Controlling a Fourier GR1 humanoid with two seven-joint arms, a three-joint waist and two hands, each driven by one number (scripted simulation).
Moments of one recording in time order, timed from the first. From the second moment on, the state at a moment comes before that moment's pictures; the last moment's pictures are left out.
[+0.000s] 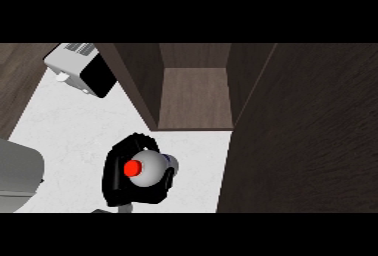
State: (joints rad) left arm -0.02 0.06 -0.42 -1.55 0.41 0.41 -0.42; right arm 0.13 -0.35 0.77 -2.47 0.12 -0.47 0.25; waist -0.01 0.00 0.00
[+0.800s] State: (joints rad) left arm -0.43 0.01 -0.38 -1.40 0.31 0.63 -0.21; right arm 0.15 -0.37 0.76 -2.47 0.11 -0.46 0.22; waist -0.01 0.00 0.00
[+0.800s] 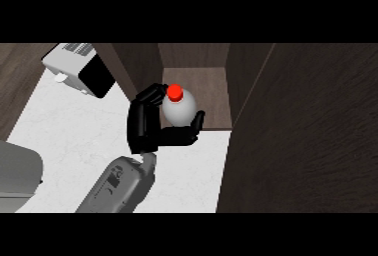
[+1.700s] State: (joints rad) left arm -0.81 0.00 -0.21 -0.87 0.25 0.68 -0.22; right arm 0.17 -0.39 0.77 -2.48 0.10 -0.47 0.19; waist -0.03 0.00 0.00
